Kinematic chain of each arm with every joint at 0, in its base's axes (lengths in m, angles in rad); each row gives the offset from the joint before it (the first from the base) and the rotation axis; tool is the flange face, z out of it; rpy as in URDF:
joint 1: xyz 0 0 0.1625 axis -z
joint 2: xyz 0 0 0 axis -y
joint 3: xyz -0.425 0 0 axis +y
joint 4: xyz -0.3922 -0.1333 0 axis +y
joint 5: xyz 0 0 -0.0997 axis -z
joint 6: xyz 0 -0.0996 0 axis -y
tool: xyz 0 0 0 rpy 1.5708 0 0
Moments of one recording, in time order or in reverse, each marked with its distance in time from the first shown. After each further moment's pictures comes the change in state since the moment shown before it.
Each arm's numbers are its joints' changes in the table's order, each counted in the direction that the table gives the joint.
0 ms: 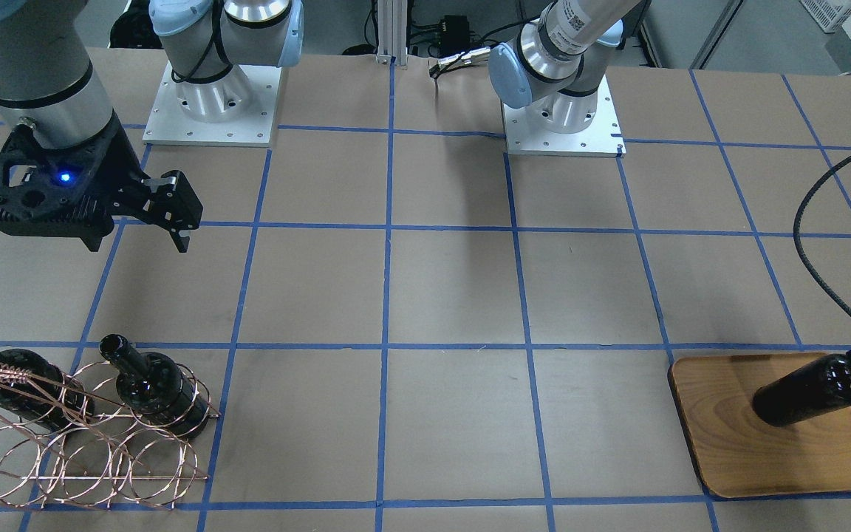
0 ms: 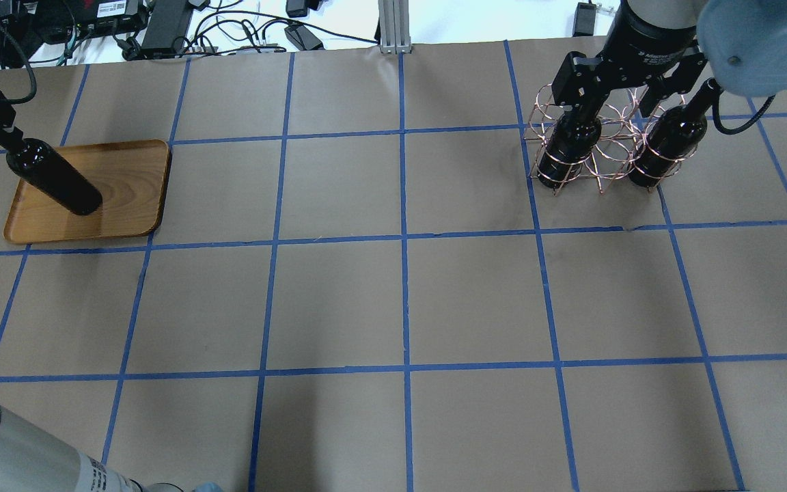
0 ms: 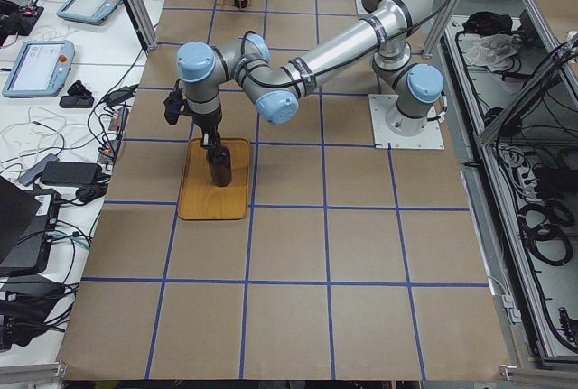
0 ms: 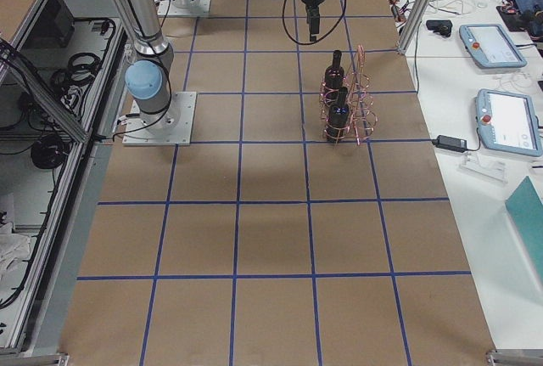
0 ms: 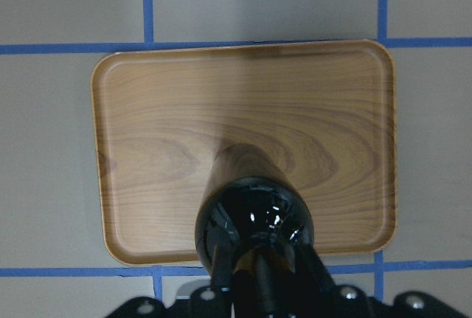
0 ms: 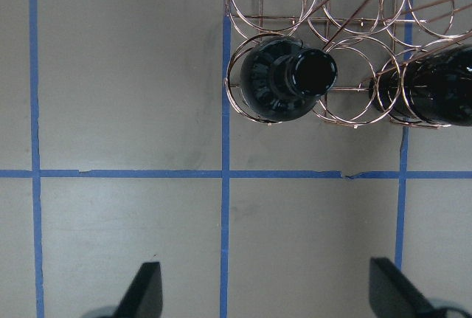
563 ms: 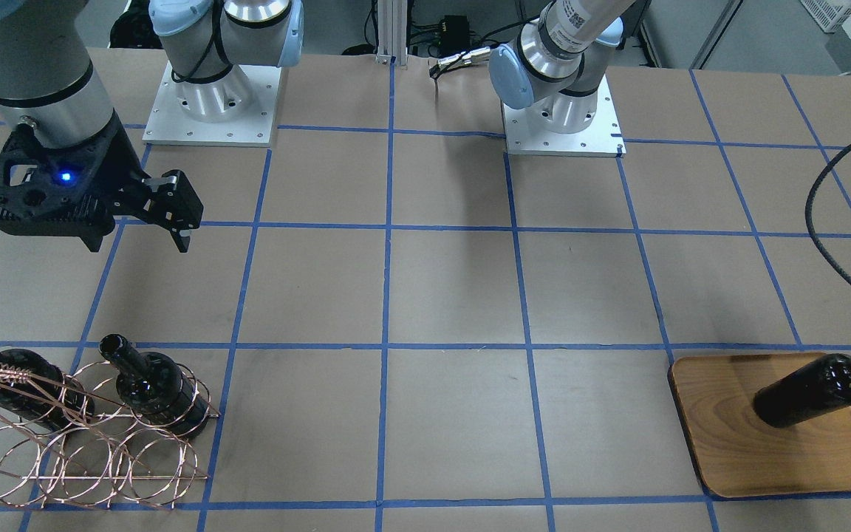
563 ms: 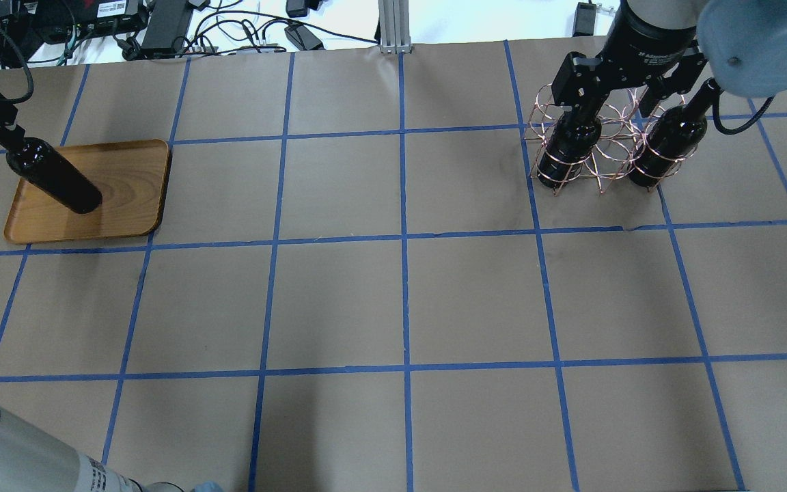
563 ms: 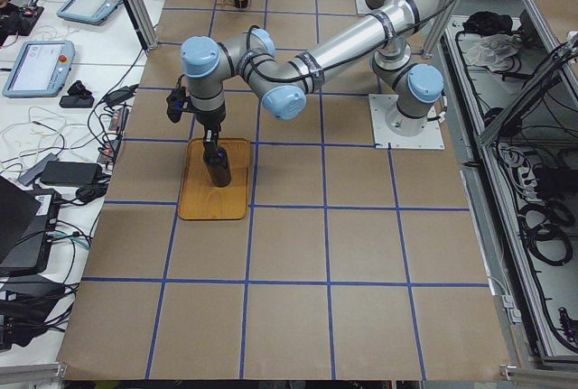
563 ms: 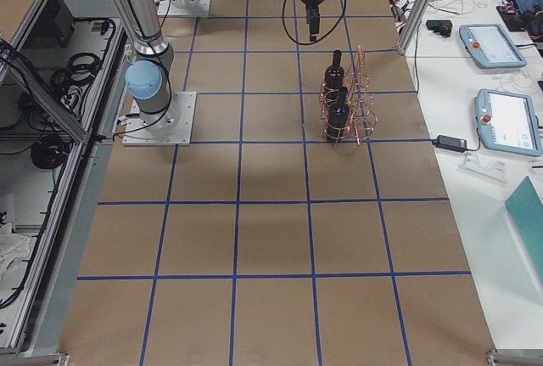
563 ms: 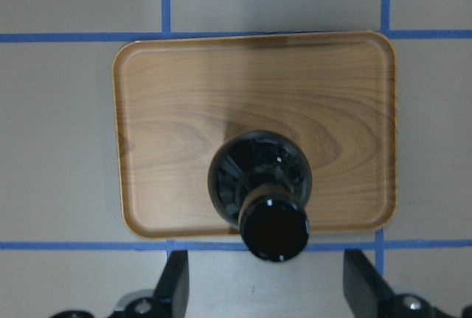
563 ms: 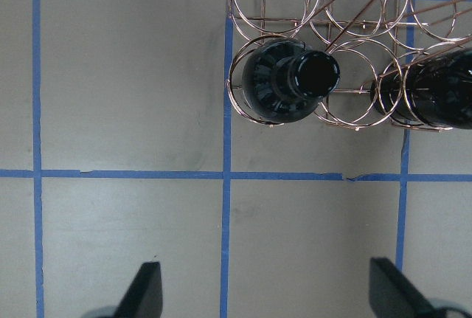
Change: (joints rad) left arm -0.020 0.062 -0.003 0.057 0.008 0.007; right arm 0.000 0.000 -0.003 0.009 0.005 -0.006
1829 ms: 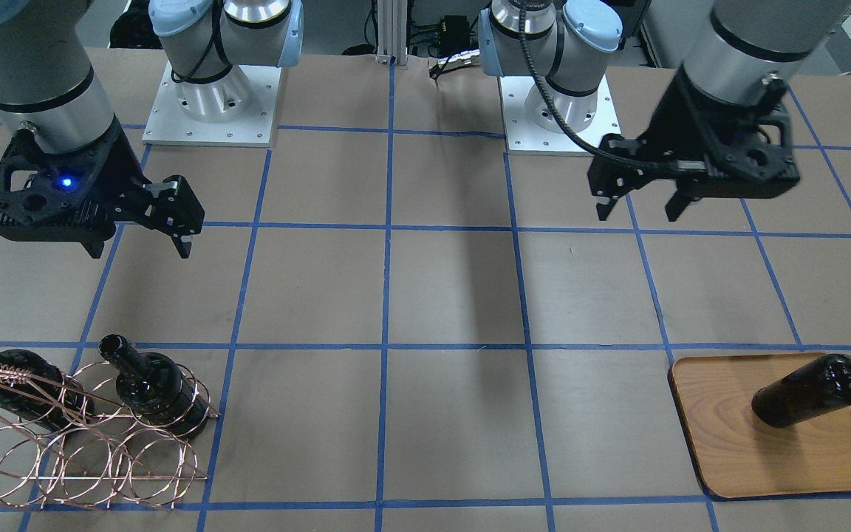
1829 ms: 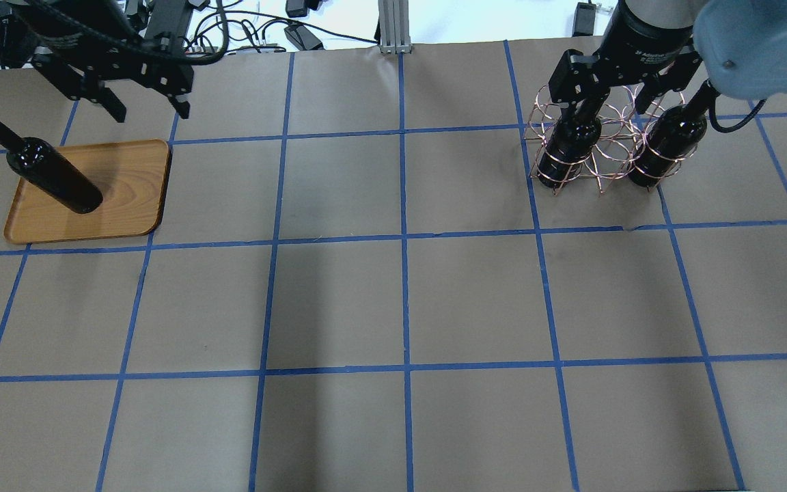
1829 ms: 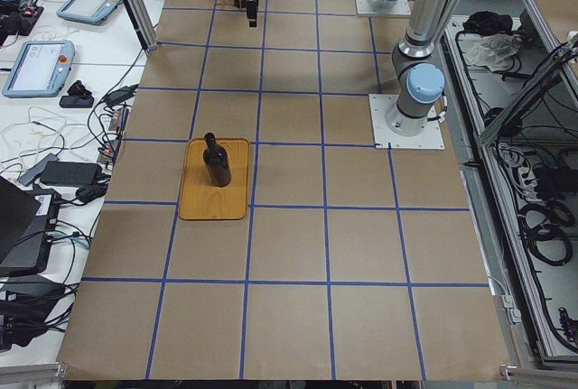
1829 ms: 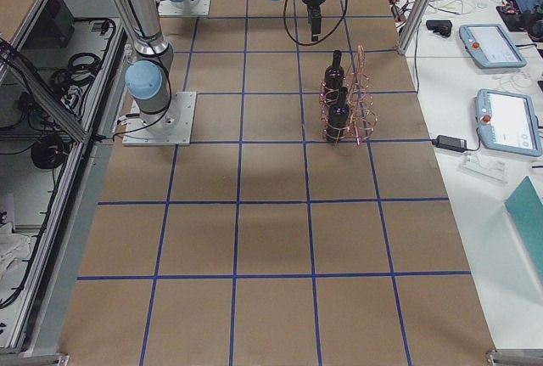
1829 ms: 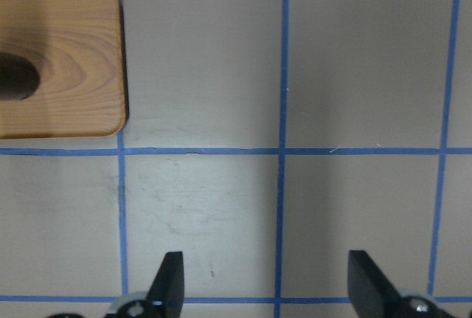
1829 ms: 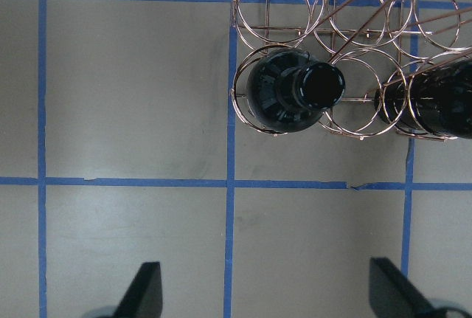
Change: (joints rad) left arm 0.580 0.298 0.088 0.244 0.039 -0.580; right arm 0.000 0.003 -0.004 0.021 0.007 -0.001
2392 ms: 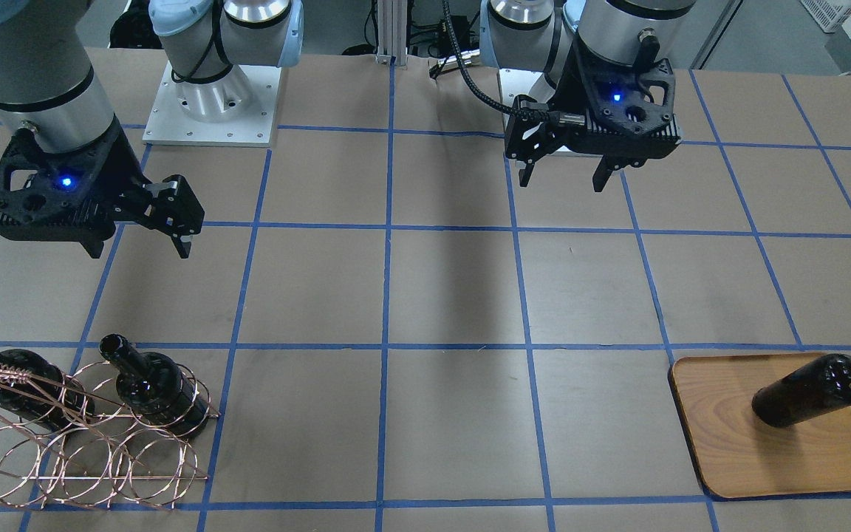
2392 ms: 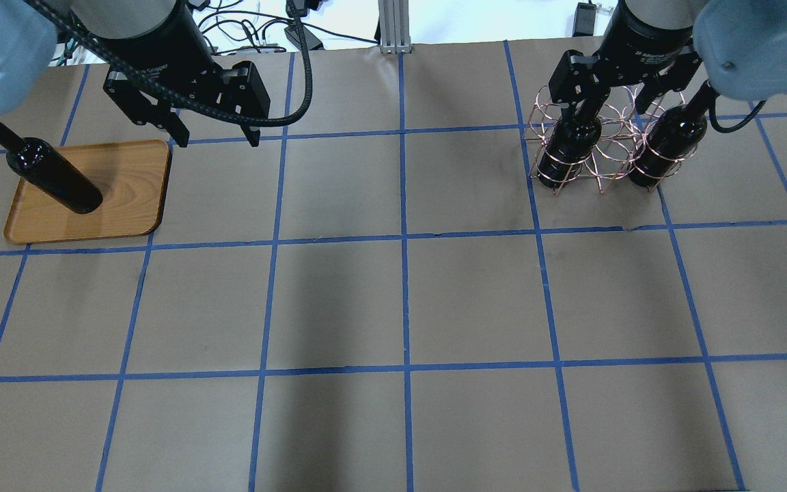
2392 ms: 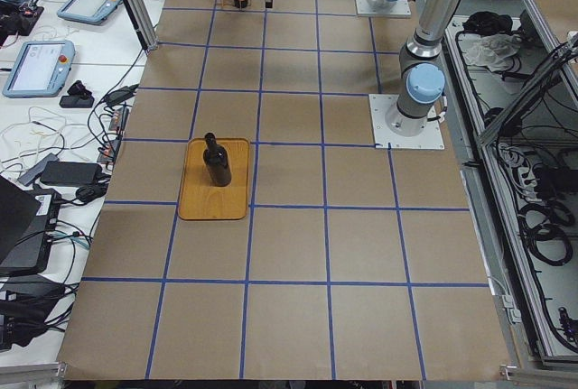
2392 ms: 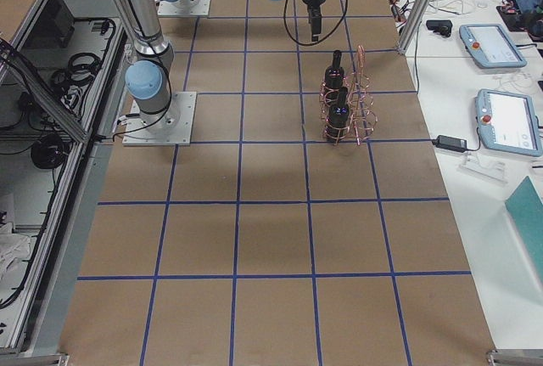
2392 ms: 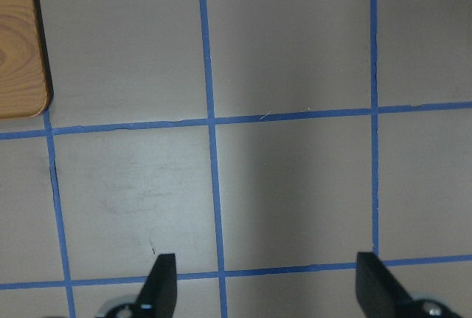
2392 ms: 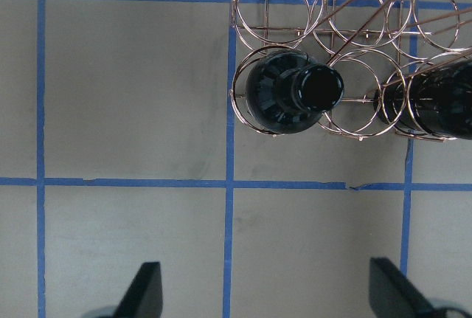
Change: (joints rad) left arm 0.111 0.044 0.046 -0.010 0.004 -0.057; right arm 0.000 0.000 -0.001 0.002 -0.003 0.000
